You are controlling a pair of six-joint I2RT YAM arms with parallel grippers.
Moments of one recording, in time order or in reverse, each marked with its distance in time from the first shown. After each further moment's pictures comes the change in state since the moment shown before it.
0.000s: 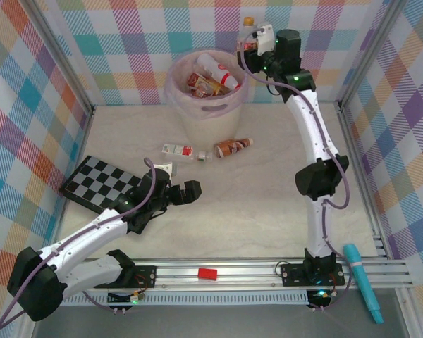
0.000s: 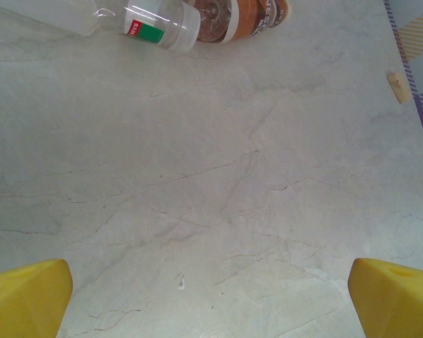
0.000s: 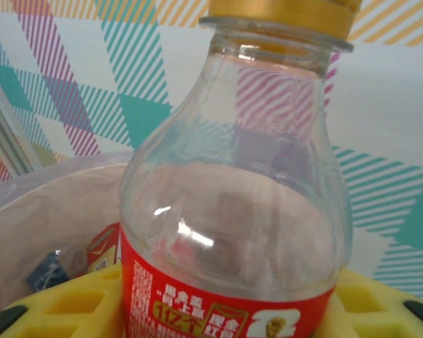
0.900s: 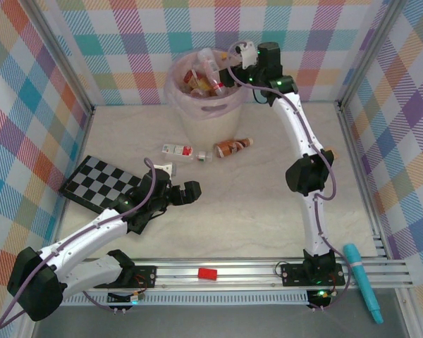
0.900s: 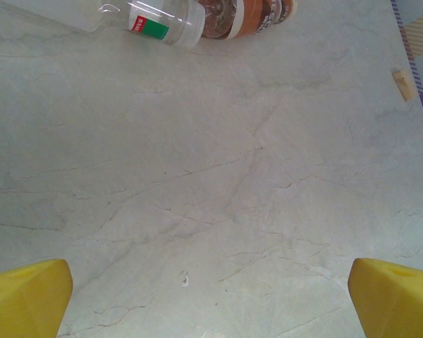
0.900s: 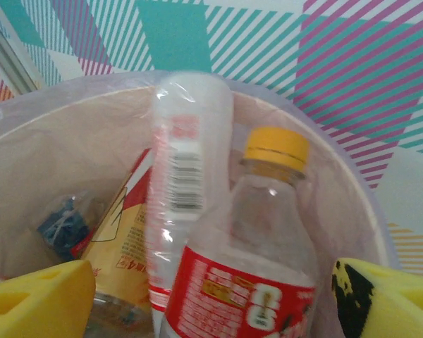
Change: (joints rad) left arm 0.000 0.004 0.001 -0.009 -0.003 0.000; right arm 0.043 0.114 0.032 -0.068 -0.042 0.014
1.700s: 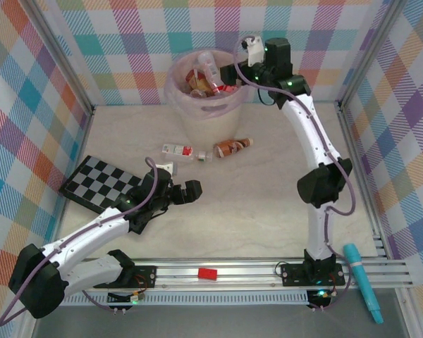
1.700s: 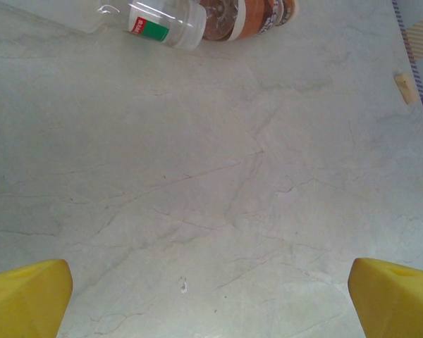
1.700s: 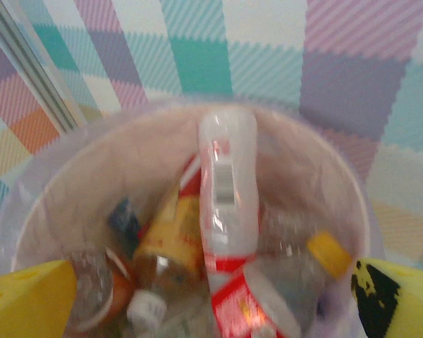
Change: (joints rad) left arm 0.000 0.031 0.002 0.027 -0.009 -0.013; right arm 0.016 -0.325 -0.351 0.032 0.046 0.069
